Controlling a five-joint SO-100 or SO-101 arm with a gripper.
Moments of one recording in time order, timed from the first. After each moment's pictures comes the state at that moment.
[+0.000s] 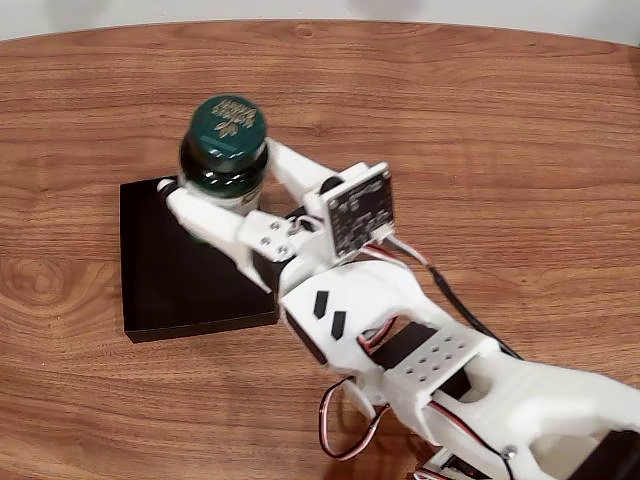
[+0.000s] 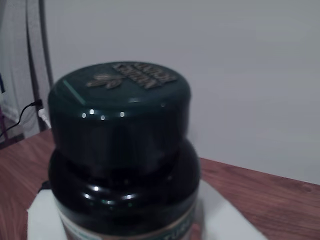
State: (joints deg) arm -38.1 120.9 161.7 -50.4 177.7
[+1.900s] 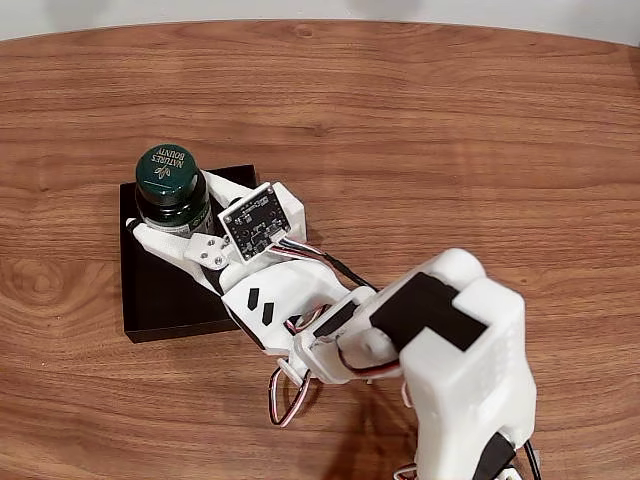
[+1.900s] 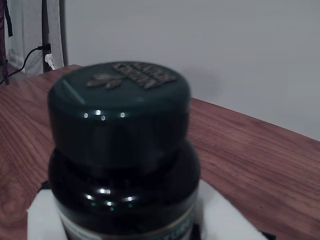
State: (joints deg) arm -40.7 67.8 136.5 -72.2 180.5
